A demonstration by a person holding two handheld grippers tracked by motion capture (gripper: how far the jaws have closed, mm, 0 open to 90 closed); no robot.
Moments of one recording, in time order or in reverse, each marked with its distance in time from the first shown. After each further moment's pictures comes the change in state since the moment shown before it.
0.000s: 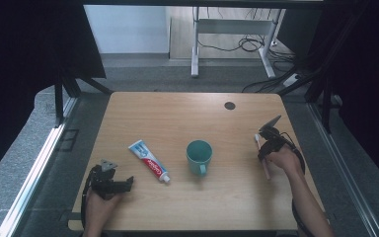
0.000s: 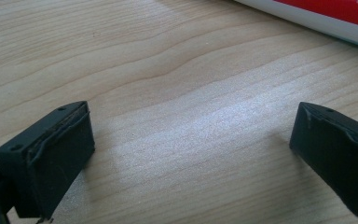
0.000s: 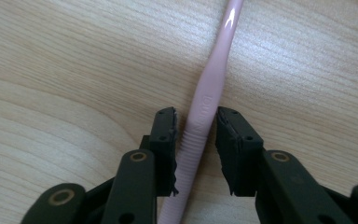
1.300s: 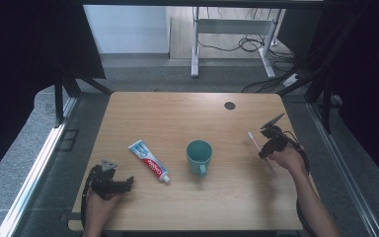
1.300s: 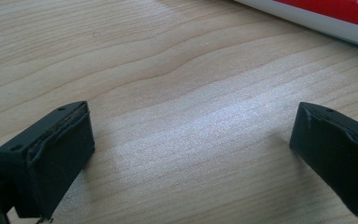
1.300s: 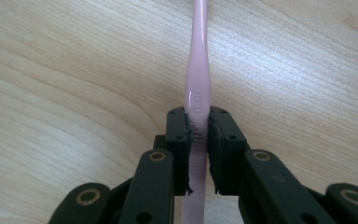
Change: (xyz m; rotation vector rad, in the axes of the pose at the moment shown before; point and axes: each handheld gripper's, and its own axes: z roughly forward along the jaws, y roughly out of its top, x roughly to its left) left arm 0.000 0.000 0.000 0.002 0.001 0.002; right arm 0.005 -0.008 -0.023 -0.069 0.045 -0.070
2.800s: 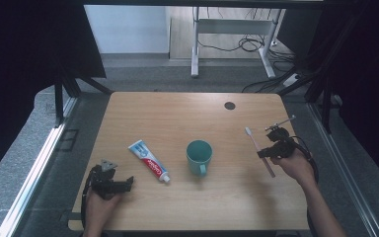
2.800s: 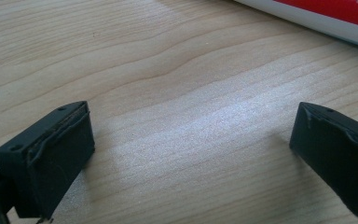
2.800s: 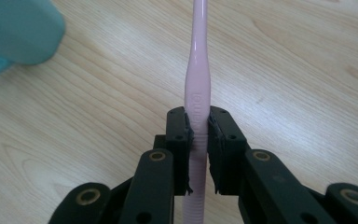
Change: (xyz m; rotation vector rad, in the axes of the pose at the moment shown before) left arm 0.000 0.000 0.000 -0.002 -0.001 -0.002; right arm 0.026 -0.033 -0.043 -0.240 0.078 -0.134
